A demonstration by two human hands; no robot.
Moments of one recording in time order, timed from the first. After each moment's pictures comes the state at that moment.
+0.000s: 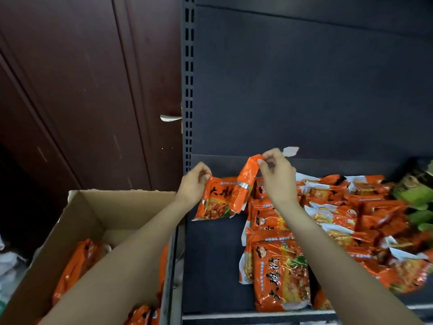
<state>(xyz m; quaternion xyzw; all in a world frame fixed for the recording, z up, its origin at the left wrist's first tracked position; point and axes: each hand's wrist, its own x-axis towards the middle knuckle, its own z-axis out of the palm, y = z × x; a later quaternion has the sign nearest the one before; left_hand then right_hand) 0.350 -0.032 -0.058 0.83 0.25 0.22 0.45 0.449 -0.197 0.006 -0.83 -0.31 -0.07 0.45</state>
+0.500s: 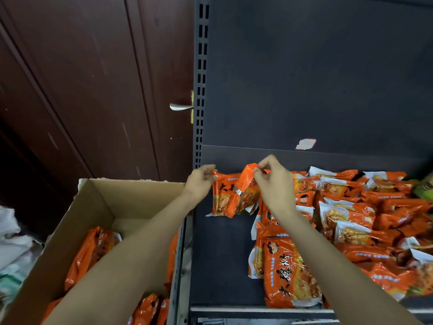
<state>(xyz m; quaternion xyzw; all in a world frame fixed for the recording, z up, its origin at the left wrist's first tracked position) 0.356 -0.020 -0.091 0.75 0.31 0.16 0.56 0.436 -0.184 -0.028 -0.86 -0.33 -0.05 0.39</state>
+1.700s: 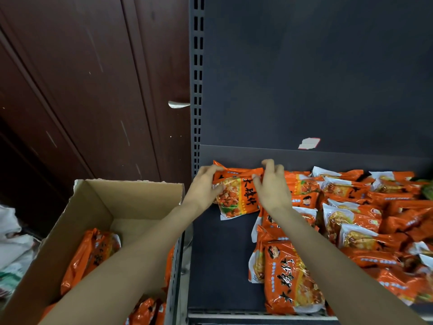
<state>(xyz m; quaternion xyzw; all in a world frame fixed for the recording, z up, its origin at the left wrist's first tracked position) 0.353 -0.034 -0.095 0.86 0.24 0.17 0.41 0.461 -0.171 -0.061 -0.92 -0.30 0.00 0.27</state>
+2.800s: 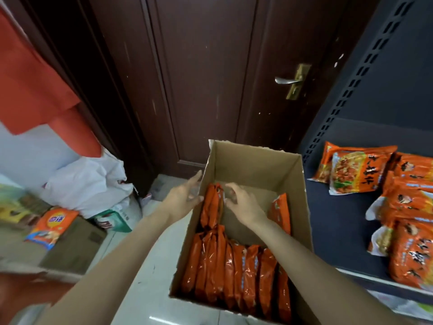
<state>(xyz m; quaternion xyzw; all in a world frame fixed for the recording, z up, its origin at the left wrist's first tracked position) 0.007 0.097 -0.112 0.85 0.38 0.01 0.37 0.164 -0.013 -0.135 -0.80 -0.49 0.25 0.26</state>
